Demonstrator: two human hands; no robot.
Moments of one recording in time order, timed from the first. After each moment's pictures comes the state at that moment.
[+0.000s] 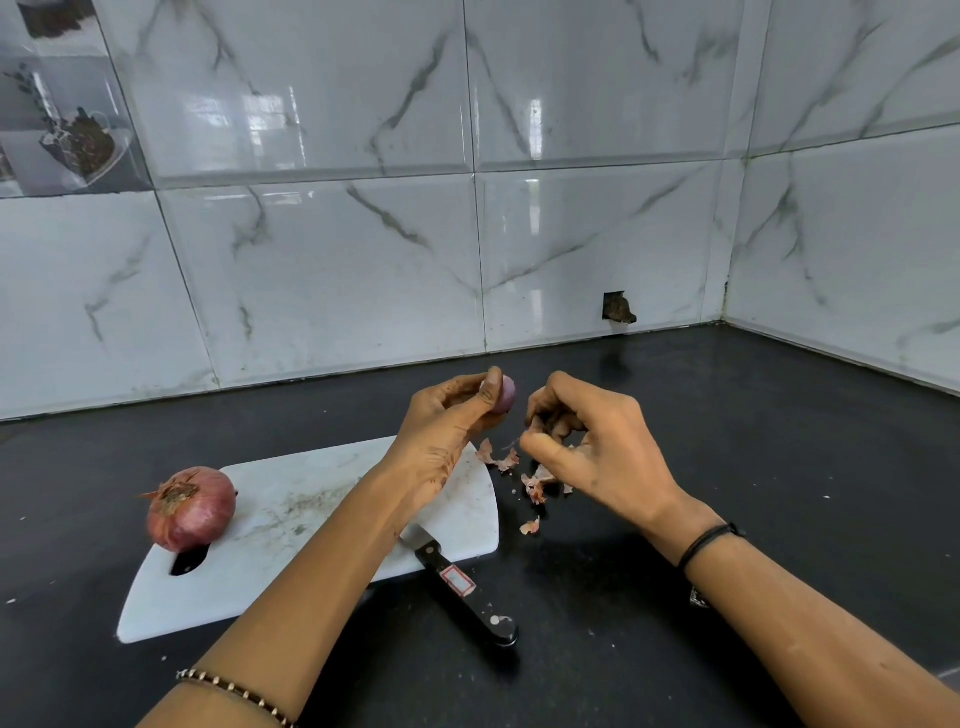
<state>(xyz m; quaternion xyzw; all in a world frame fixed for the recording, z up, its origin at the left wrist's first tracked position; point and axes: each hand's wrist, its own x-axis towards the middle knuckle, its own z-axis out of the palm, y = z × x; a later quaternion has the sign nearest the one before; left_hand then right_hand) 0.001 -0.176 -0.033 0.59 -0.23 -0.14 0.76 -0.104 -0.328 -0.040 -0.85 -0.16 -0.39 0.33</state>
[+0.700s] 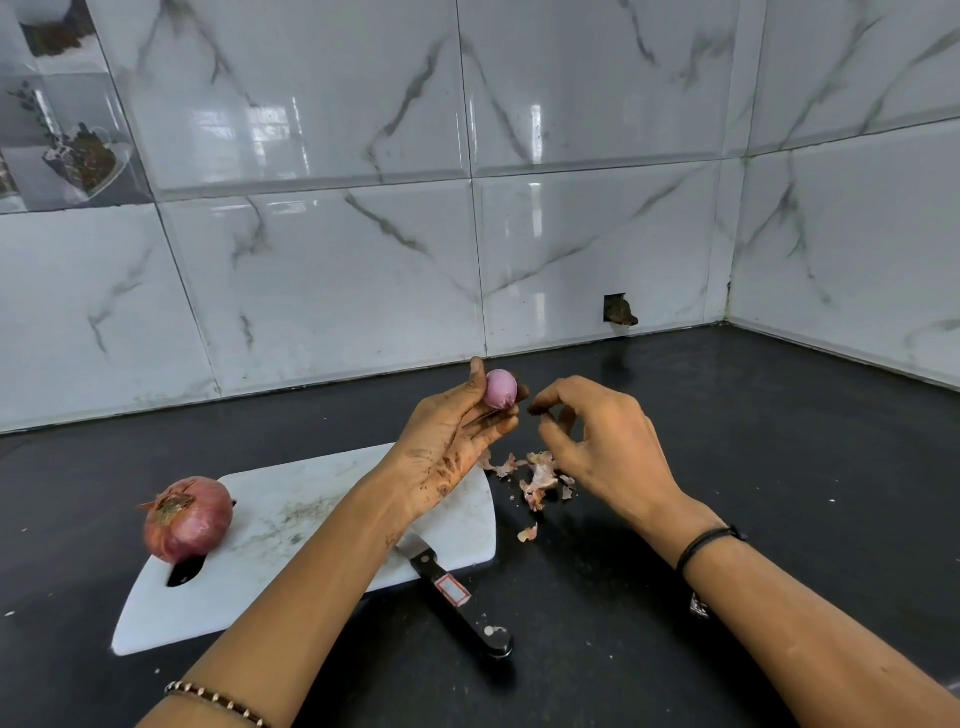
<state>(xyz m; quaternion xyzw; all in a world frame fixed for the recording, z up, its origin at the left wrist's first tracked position) -0.008 -0.177 -0.023 0.48 -0.19 -0.25 0.82 -0.090 -0.340 -0.048 -0.88 -0.03 -0.39 0.25</state>
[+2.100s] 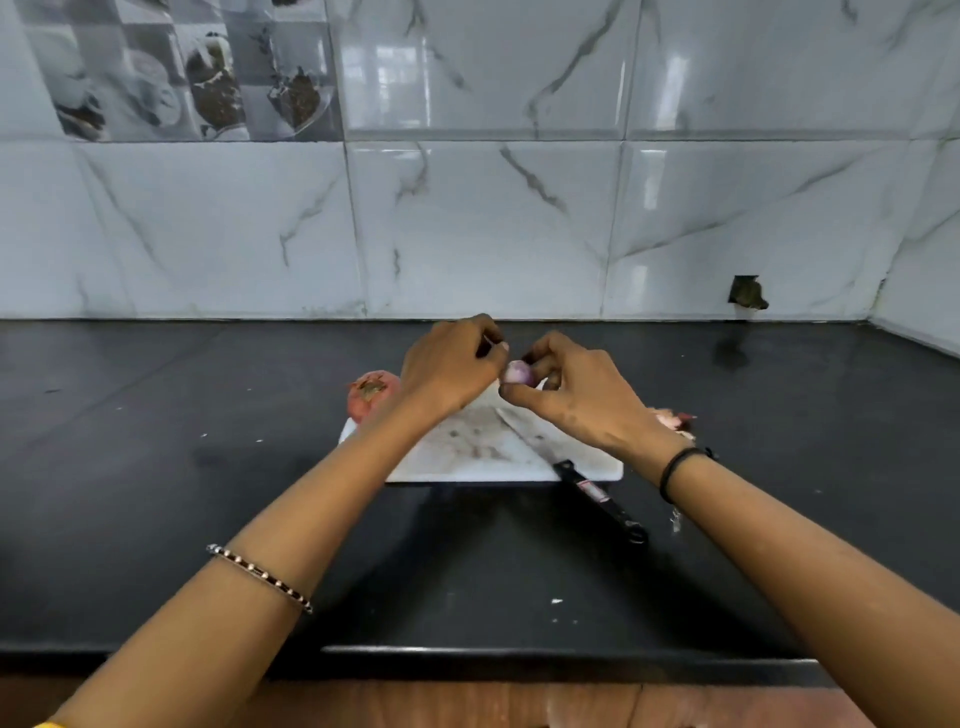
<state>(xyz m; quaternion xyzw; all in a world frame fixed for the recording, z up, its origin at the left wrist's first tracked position) -0.023 -0.046 0.003 0.92 -0.21 0.17 0.28 -0.069 -0.213 -0.022 -0.90 -0.09 -0.20 0.36</state>
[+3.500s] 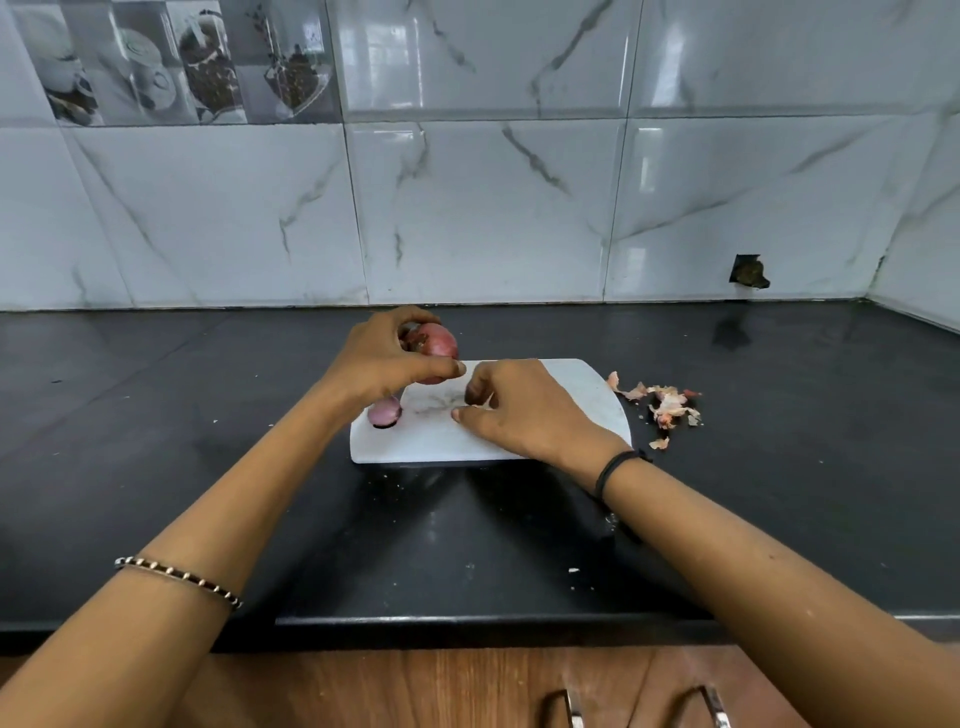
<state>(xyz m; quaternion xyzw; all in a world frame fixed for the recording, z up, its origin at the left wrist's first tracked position) -0.010 0.031 -0.011 0.87 -0.17 0.10 0.45 -0.078 -0.146 -0.032 -0.95 -0.10 -0.12 0.26</state>
